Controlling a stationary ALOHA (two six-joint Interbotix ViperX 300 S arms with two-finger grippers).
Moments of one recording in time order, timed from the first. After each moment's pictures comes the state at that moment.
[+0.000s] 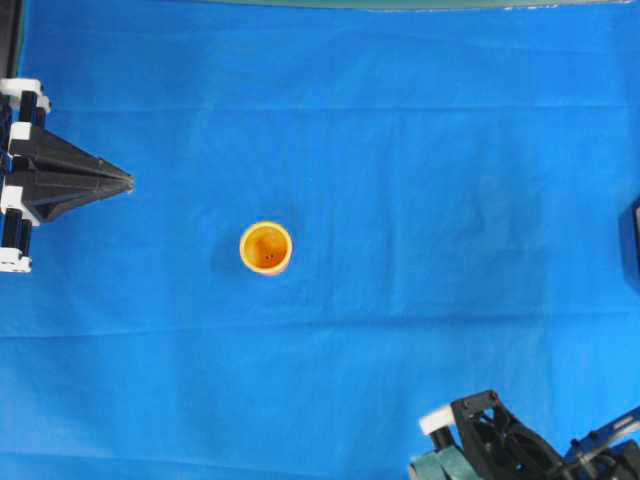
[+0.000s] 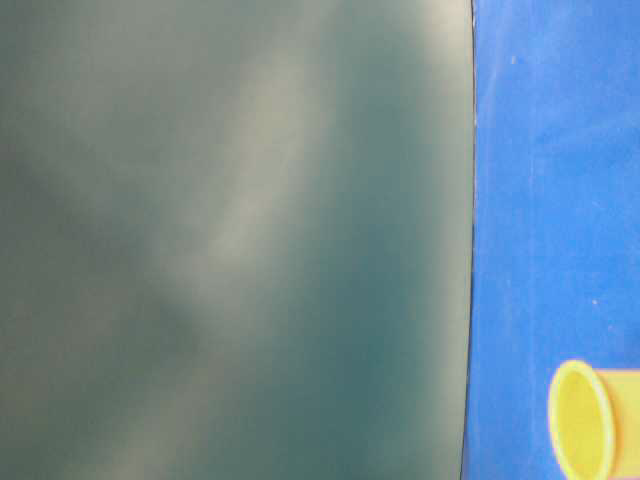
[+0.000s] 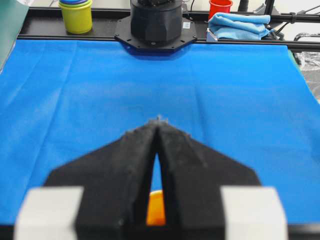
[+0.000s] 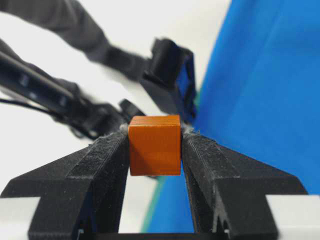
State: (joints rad) left arm 0.00 -1.00 1.10 0.01 -0.04 -0.02; right arm 0.56 -0.06 -0.02 0.07 0.76 0.26
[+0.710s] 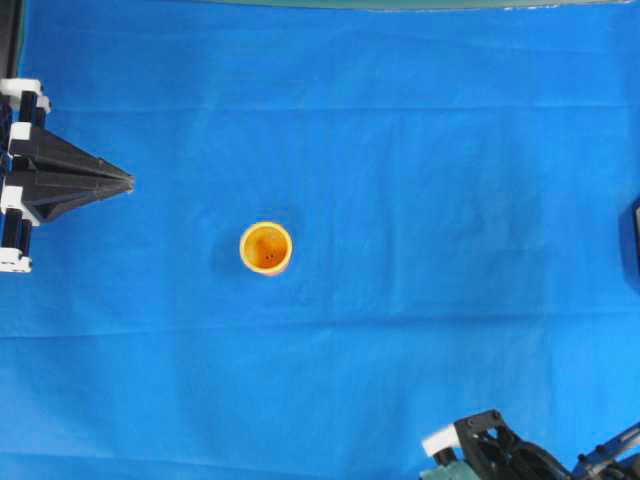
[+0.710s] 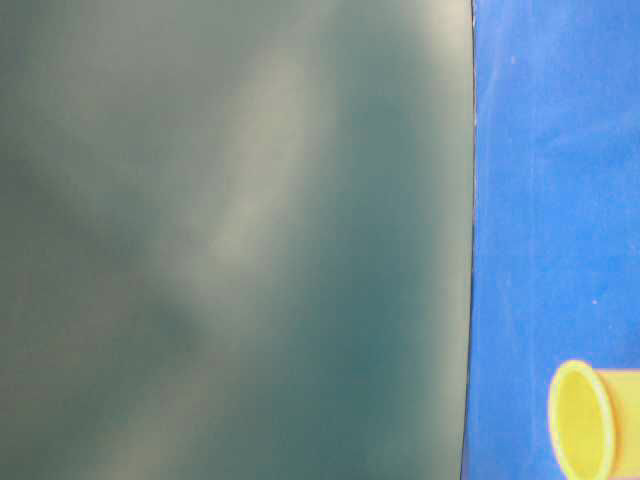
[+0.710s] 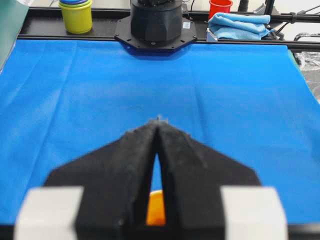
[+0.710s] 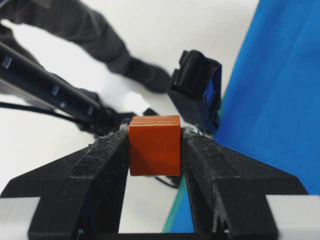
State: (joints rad) left arm 0.00 -1.00 1.10 0.01 -0.04 -0.02; right arm 0.58 -0.06 -0.02 0.10 0.73 0.26
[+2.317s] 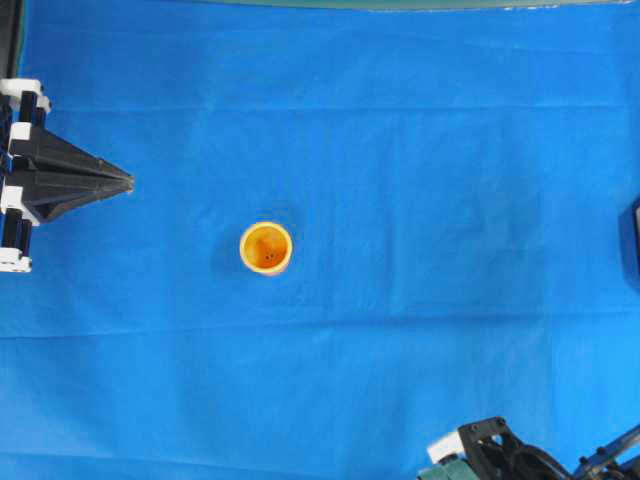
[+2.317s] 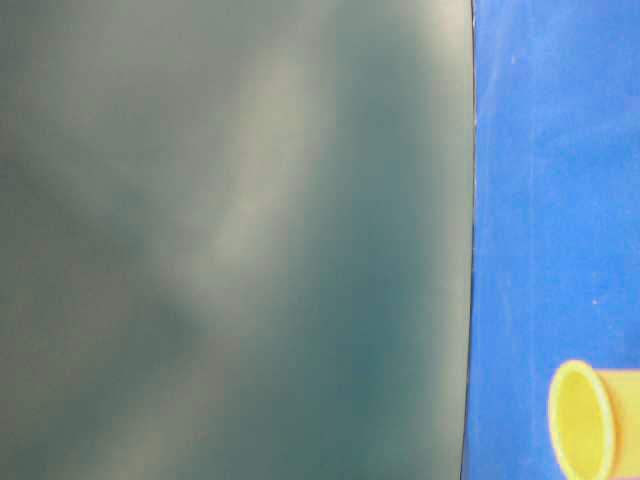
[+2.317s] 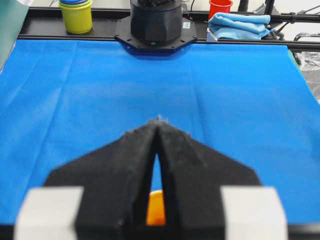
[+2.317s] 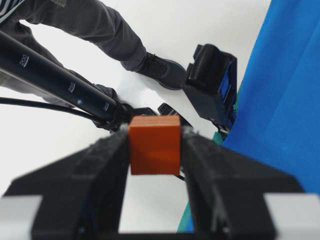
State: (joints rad) left arm 0.00 -1.00 1.10 0.01 -0.04 -0.02; right arm 0.58 -0.06 -0.02 0.15 0.74 0.27
